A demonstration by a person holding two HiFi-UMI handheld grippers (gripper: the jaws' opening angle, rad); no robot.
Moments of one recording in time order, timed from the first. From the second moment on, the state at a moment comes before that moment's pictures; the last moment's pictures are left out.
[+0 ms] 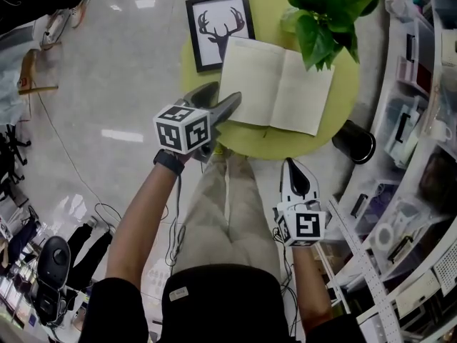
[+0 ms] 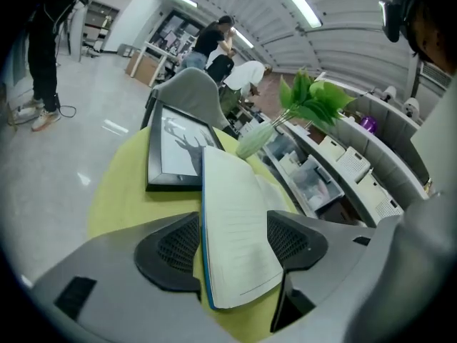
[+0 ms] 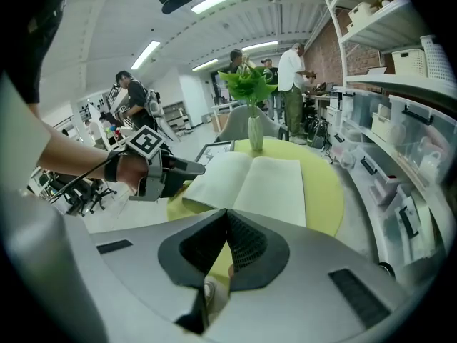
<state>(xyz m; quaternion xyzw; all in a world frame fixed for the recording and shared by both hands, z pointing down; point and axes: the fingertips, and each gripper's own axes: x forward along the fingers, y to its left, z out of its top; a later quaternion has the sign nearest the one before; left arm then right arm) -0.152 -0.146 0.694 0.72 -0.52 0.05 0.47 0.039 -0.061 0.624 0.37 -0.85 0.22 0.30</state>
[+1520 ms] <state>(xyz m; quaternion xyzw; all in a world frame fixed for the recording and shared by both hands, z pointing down) -0.173 -0.142 0.692 0.68 -0.56 0.04 0.48 0.027 -0.086 0.640 0.36 -0.86 0.22 0.29</state>
